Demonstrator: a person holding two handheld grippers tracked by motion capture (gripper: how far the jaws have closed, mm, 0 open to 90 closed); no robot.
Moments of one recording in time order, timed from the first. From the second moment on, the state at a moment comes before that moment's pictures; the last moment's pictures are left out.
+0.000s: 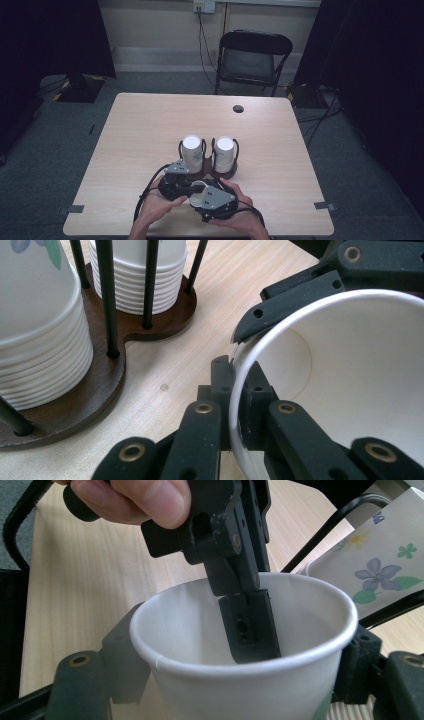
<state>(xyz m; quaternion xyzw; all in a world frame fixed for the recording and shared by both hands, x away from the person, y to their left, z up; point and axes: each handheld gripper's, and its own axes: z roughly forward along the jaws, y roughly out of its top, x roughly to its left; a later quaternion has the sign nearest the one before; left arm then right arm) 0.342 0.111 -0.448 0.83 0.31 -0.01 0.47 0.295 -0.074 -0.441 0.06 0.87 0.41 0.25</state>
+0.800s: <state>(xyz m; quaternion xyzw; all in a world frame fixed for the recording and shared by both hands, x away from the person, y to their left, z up) 0.339 0.117 -0.442 0.80 0.32 -0.01 0.50 0.296 -0.080 -0.437 0.08 0.86 0.43 0.26</state>
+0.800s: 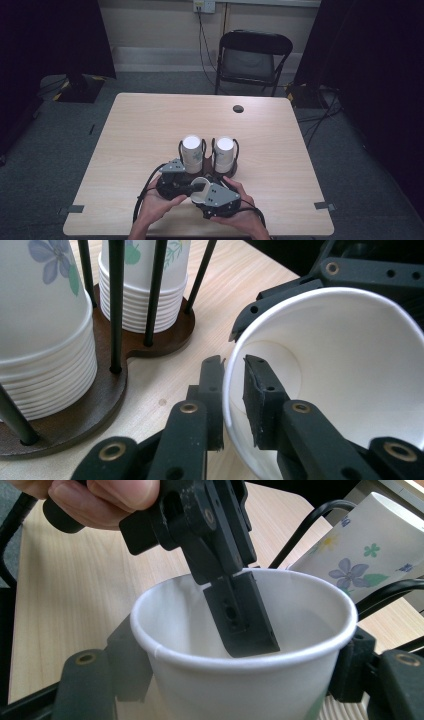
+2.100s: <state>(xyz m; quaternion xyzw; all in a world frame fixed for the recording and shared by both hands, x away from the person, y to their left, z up) 0.325 0.142 -0.438 0.76 0.33 0.05 0.56 0.301 -0.104 -0.445 0.20 0.83 0.48 0.21</state>
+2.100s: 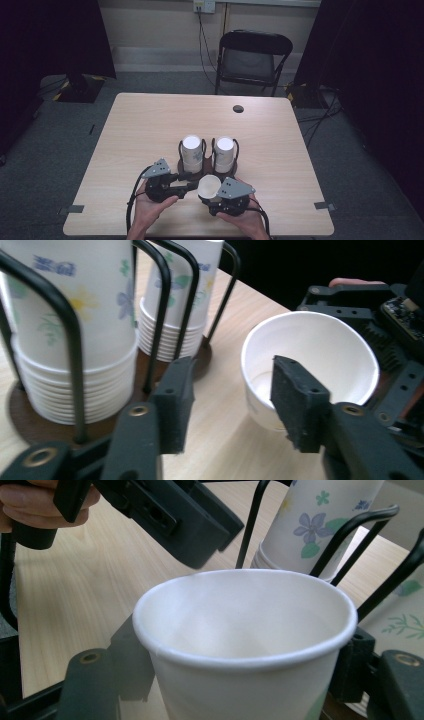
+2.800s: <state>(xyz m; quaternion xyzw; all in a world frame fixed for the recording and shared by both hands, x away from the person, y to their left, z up) 0.318 0.162 -0.450 0.73 0.36 0.22 0.54 0.301 -0.129 -0.453 0.26 0.80 0.50 0.19</state>
